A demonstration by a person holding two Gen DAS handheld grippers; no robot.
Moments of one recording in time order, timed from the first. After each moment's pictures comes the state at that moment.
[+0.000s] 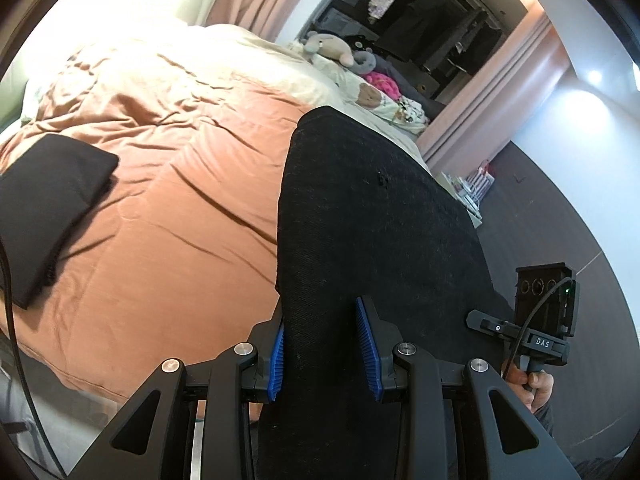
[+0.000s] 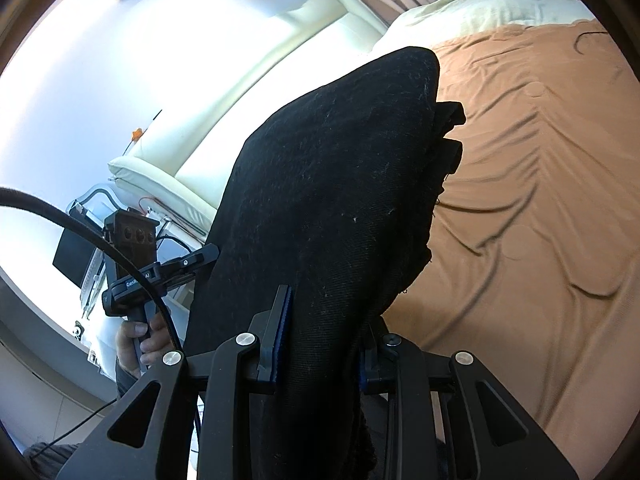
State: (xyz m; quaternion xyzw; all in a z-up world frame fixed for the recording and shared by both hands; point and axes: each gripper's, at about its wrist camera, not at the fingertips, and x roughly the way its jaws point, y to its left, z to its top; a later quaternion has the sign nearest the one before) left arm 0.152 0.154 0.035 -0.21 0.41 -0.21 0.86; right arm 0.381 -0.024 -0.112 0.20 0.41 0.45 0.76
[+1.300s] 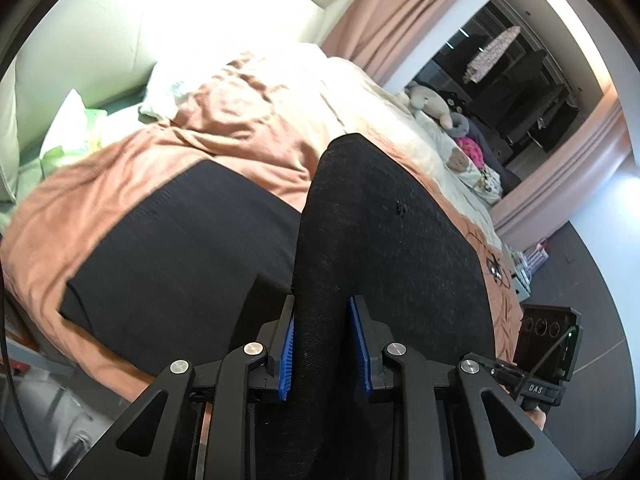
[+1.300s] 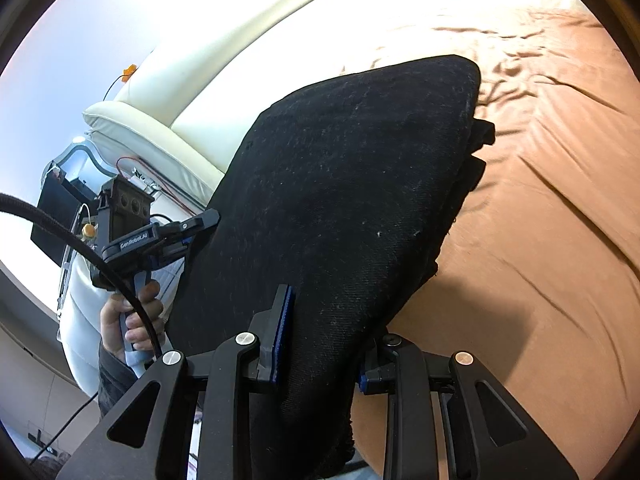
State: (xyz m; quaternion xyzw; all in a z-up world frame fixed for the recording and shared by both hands) left arm 0.218 0.439 0.010 -0.27 0.40 -0.09 0.87; right arm 0.434 0.238 -0.125 0.14 0.44 0.52 0.72
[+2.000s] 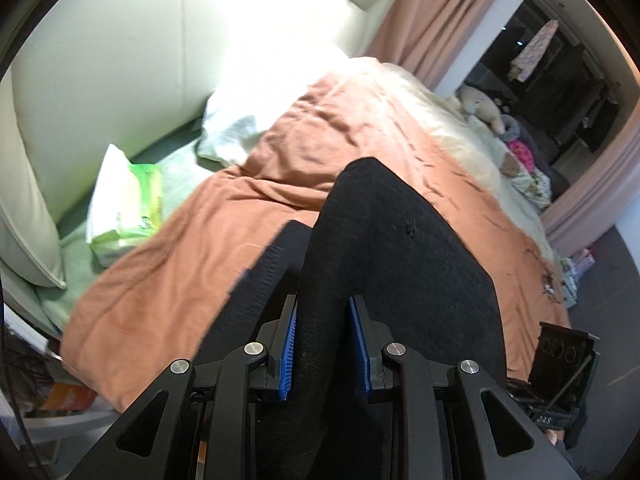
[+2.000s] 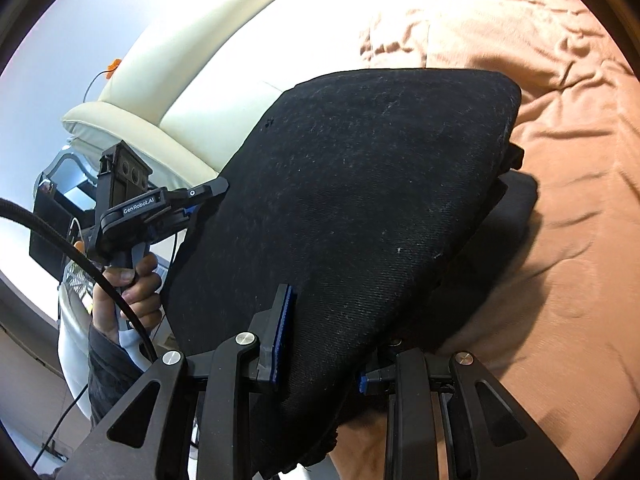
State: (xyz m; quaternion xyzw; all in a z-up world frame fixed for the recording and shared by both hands) left arm 0.290 0.544 0.011 -0.22 0.43 -0.01 0.88; right arm 0.418 0.371 -0.153 0.15 0.46 0.54 0.69
